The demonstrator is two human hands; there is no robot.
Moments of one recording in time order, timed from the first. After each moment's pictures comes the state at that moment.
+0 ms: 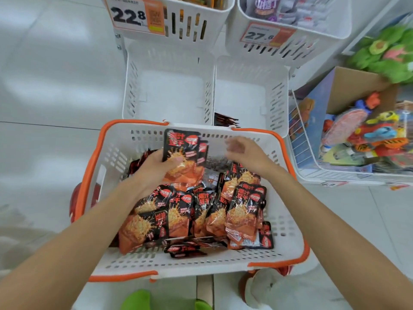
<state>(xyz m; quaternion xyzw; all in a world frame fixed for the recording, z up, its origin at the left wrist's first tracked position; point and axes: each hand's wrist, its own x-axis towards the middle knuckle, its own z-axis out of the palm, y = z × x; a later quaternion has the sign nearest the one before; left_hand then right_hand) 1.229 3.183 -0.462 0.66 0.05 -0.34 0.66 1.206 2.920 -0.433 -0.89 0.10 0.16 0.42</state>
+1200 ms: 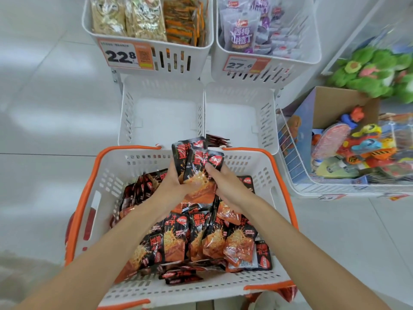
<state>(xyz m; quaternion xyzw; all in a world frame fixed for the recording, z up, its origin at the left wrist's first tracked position) 1.209 3.134 -0.434 0.65 -0.04 -0.28 0.70 1.181 2.978 -0.417 -0.69 0.20 0.19 0.67</state>
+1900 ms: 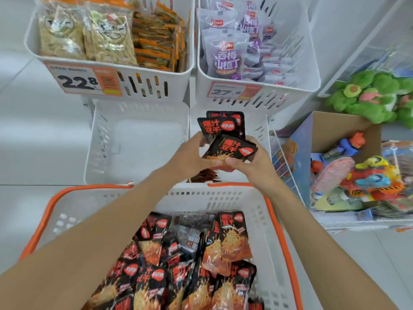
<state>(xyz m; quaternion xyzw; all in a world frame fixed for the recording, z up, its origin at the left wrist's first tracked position) 1.365 3.023 -0.416 0.80 -0.22 -0.17 0.54 1.287 2.840 -0.410 -0.79 0.10 -0.07 0.60</state>
